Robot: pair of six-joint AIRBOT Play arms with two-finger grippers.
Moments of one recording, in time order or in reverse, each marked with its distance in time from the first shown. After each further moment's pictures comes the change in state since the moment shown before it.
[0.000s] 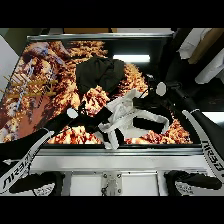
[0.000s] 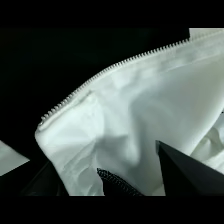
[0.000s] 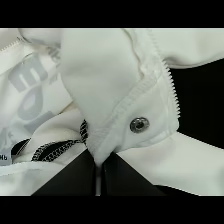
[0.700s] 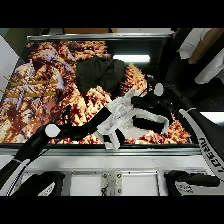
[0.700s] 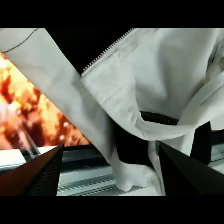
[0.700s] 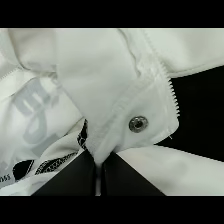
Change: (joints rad) left arm 0.059 0.455 -0.265 0.206 -0.027 -0.052; right arm -0.001 -0.035 0.000 0.016 -0.068 0.064
